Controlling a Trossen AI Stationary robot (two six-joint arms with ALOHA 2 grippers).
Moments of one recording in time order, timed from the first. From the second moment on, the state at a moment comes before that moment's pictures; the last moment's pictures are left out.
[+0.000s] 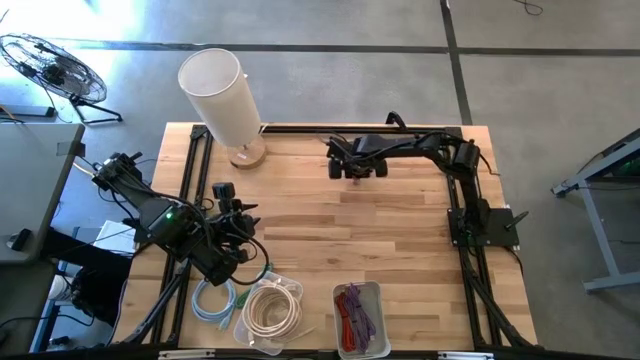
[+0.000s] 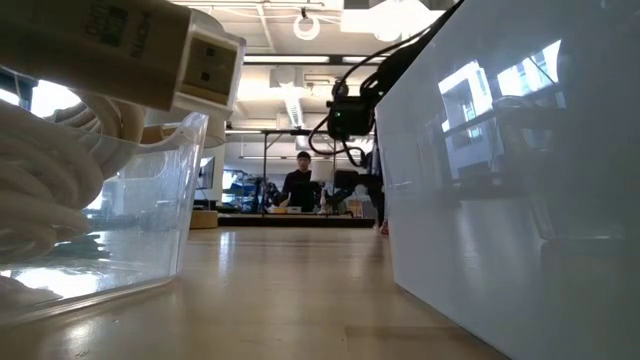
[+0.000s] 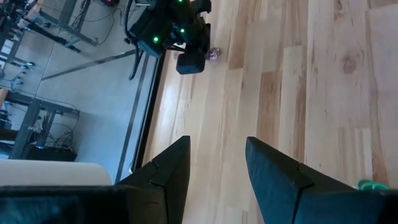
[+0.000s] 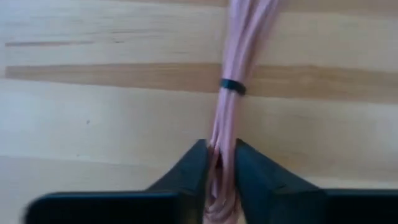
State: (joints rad) left arm -0.66 1.39 1.56 -1.46 -0.90 -0.52; right arm -0.42 2.08 1.41 -0.73 0.15 1.11
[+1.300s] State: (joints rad) left arm -0.67 1.39 1.56 -1.37 -0.90 -0.53; right arm 0.64 1.31 1.40 -0.82 0.43 1.38
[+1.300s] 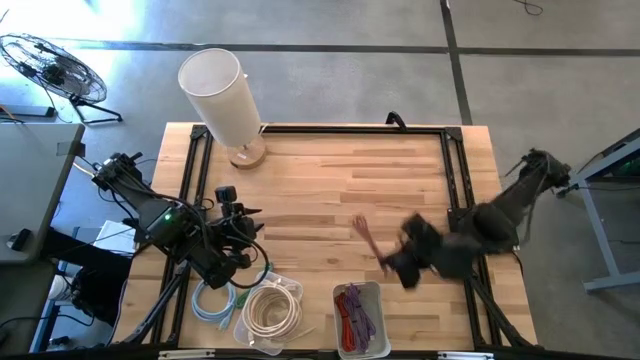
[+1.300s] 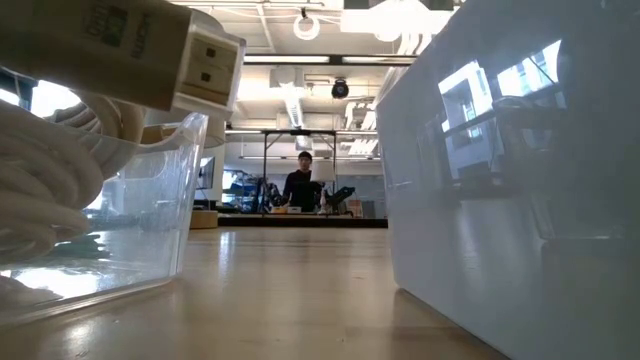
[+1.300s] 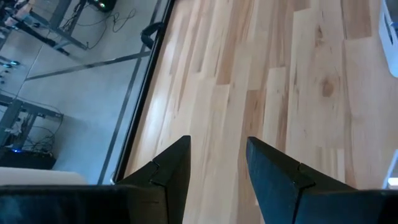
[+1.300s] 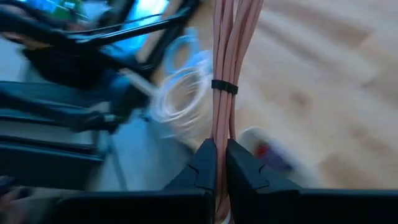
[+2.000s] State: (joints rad) left arm -0.67 1.39 1.56 -1.21 -0.91 -0.53; right arm 0.92 1.66 1.40 -0.47 0.56 1.65
